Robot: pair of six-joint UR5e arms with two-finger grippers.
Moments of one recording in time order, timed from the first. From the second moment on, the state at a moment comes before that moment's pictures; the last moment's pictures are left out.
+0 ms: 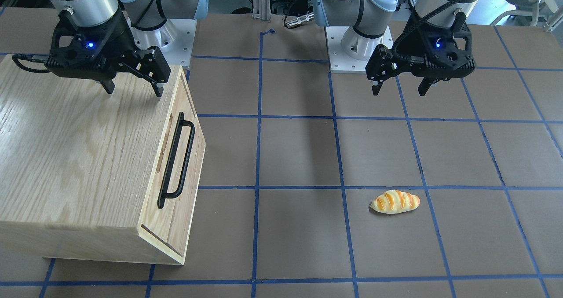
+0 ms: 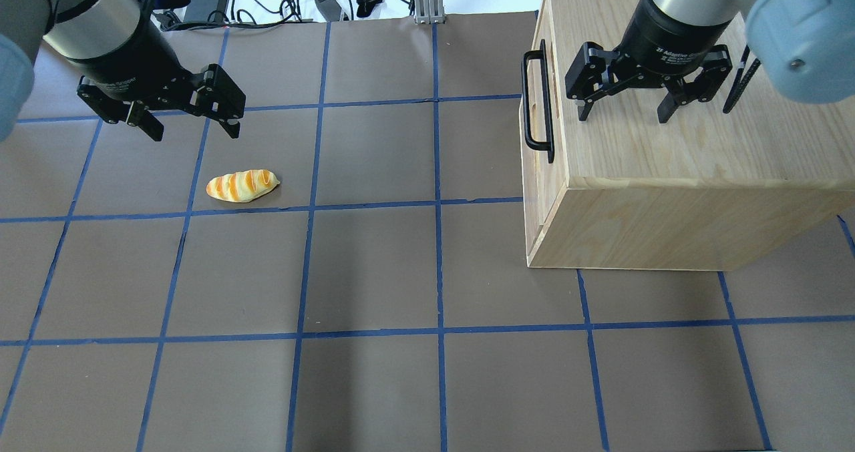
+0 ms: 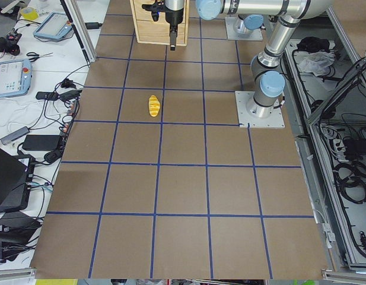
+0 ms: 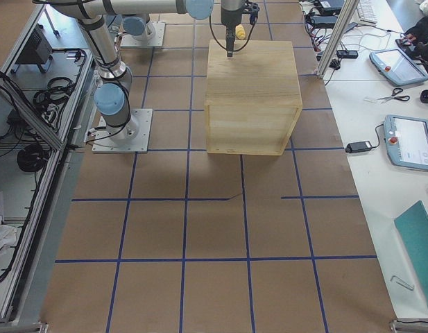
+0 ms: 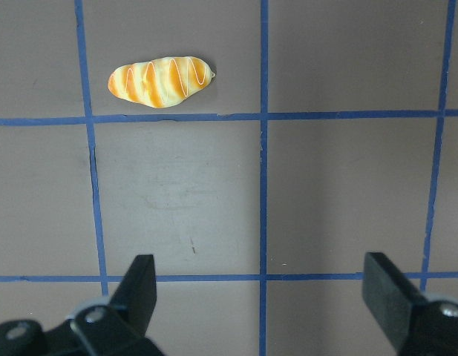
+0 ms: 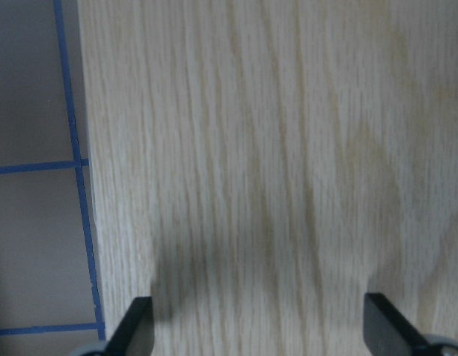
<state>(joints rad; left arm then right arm) -1.51 -1.52 -1.60 -1.54 1.58 0.05 1.59 -1.58 1.57 -1.60 -1.55 0.10</state>
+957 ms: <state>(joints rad) -1.56 -1.57 -1.59 -1.50 1.58 -0.07 1.59 -1.58 1.57 -1.60 -1.55 0.10</state>
